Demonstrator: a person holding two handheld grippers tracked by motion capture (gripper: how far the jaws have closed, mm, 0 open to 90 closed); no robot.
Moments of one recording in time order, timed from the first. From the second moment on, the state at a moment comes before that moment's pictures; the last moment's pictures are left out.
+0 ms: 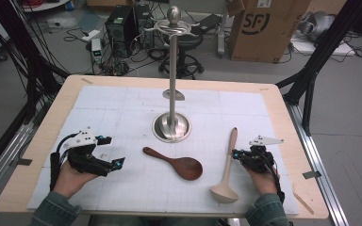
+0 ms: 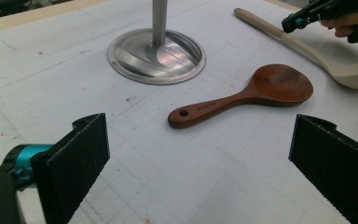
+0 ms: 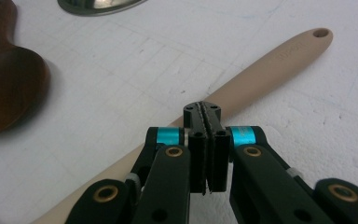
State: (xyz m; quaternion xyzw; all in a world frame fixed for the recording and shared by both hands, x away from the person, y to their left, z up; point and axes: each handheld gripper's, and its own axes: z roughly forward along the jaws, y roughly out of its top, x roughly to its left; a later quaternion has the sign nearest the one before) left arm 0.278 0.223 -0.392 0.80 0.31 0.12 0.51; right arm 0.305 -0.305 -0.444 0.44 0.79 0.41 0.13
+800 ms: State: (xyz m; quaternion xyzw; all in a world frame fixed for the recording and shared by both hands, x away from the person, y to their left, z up) left arm 0.278 0.222 -0.393 0.80 0.31 0.12 0.51; right arm 0.305 -0.300 -0.448 0.43 0.79 0.41 0.13
